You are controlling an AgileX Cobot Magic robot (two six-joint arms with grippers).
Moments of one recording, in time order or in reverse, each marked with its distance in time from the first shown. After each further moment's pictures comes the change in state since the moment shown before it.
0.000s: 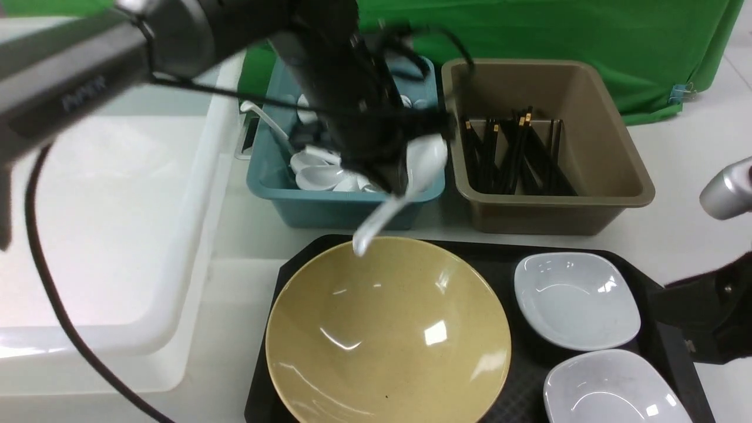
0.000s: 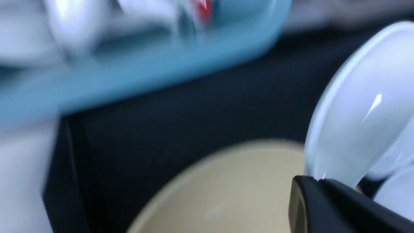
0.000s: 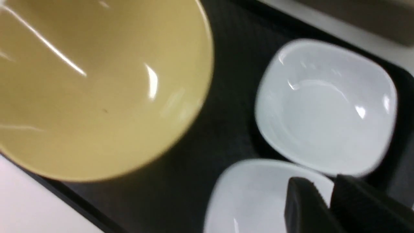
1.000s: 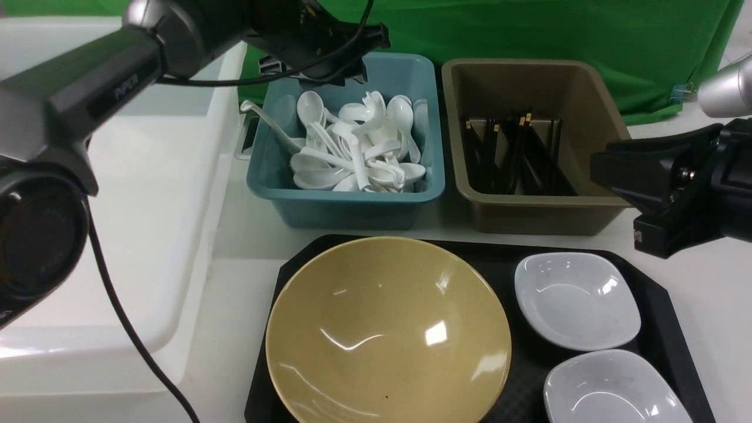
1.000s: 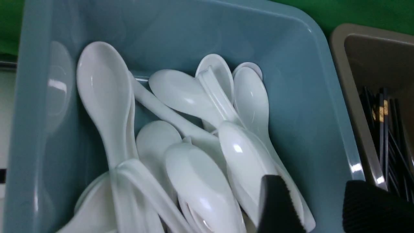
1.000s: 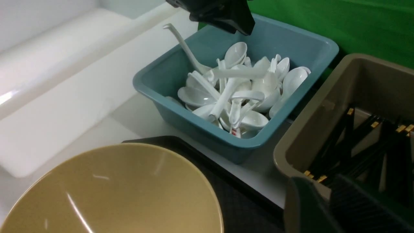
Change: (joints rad) right arm 0.000 0.075 0.000 0.611 -0.387 -0.694; left arm 0.166 0.236 -0.146 0.044 -0.473 -0.001
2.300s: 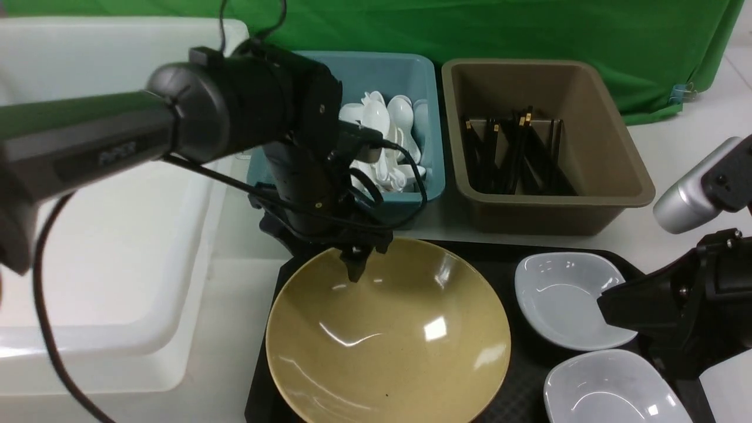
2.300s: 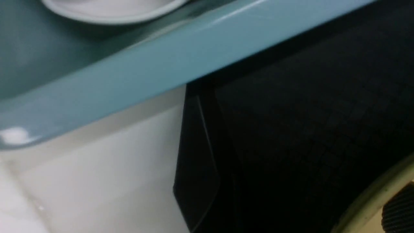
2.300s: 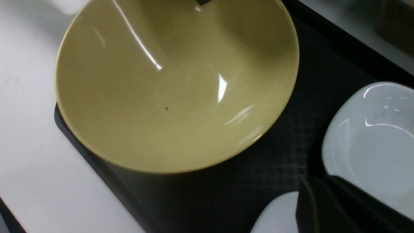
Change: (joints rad) right arm 0.000 0.000 -0.001 -0.405 0.401 0.394; left arm -0.189 -0.207 0.508 0.194 0.336 0.158
